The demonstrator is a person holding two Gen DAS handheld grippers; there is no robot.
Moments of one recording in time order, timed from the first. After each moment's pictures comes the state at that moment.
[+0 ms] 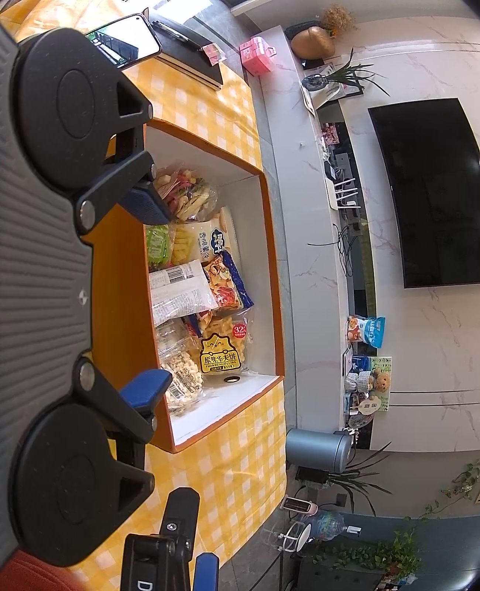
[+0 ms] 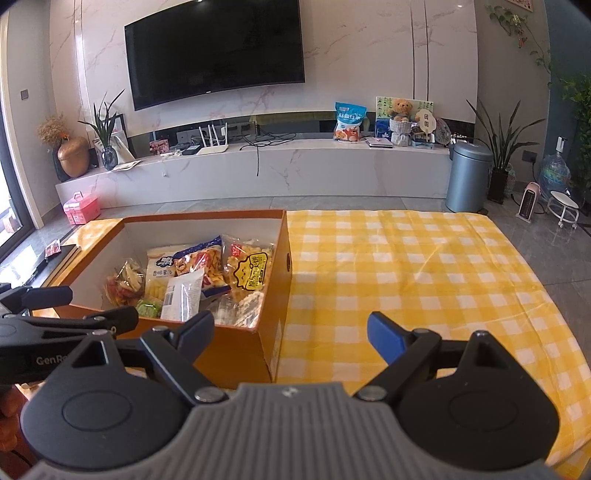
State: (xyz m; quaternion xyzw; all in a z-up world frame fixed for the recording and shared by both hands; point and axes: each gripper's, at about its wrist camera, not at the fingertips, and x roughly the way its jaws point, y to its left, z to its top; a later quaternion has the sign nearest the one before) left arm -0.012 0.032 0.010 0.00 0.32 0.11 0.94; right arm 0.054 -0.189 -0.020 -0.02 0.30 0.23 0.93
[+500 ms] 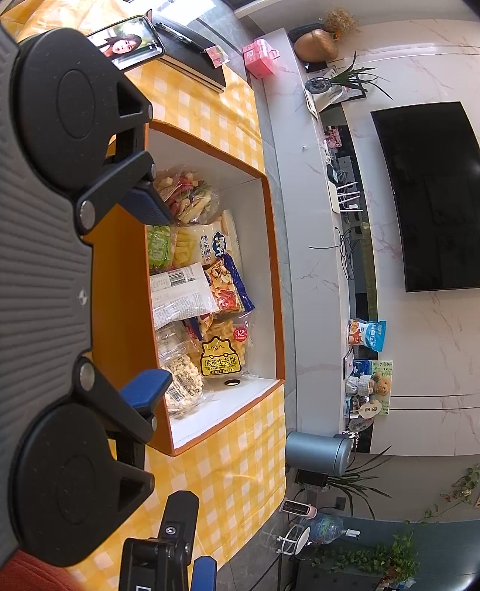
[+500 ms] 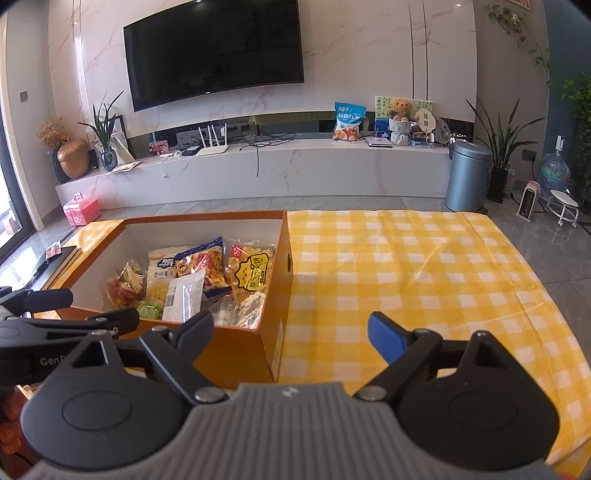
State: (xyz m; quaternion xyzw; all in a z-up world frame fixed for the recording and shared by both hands) left arm -0.013 0.034 0.012 0.00 0.32 0.12 0.94; right arm 0.054 -0.190 -0.016 -0.01 0.30 0.23 0.93
